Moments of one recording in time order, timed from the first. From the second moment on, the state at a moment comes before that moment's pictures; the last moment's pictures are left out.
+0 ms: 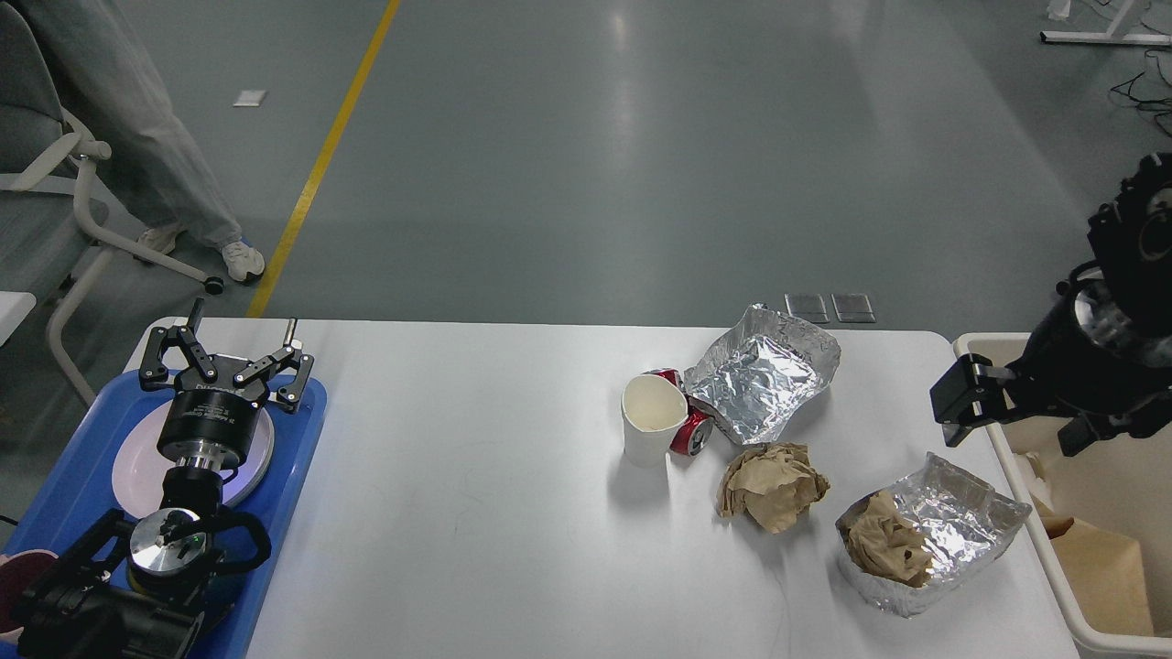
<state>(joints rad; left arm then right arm) -0.35 0.22 -1.22 -0.73 -0.20 -0.56 -0.21 2.24 -0.46 -1.47 1.66 -0.12 0.54 -0.13</state>
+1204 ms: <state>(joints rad) -0.35 0.22 -1.22 -0.73 -0.20 -0.56 -0.21 1.30 -0.41 -1.25 1.17 0.24 0.12 -0.13</state>
